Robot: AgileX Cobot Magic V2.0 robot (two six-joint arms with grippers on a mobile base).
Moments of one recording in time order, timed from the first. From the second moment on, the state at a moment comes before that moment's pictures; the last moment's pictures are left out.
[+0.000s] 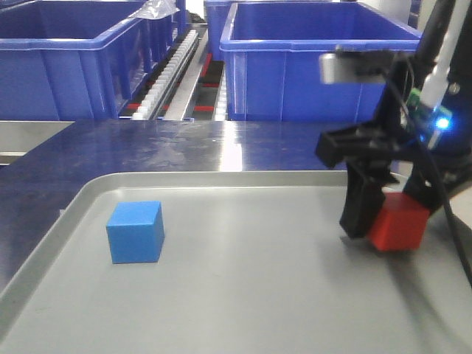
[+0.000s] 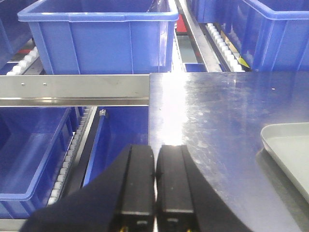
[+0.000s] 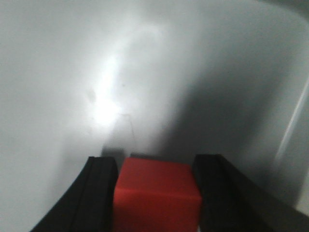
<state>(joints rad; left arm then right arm) -0.11 0.00 0.01 0.14 0.17 -0.19 0.48 1.54 -0.96 0.10 0.72 0.15</state>
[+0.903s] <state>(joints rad) -0.11 0.00 0.01 0.14 0.17 -0.19 0.36 1.11 -0.94 0.00 0.54 0.15</state>
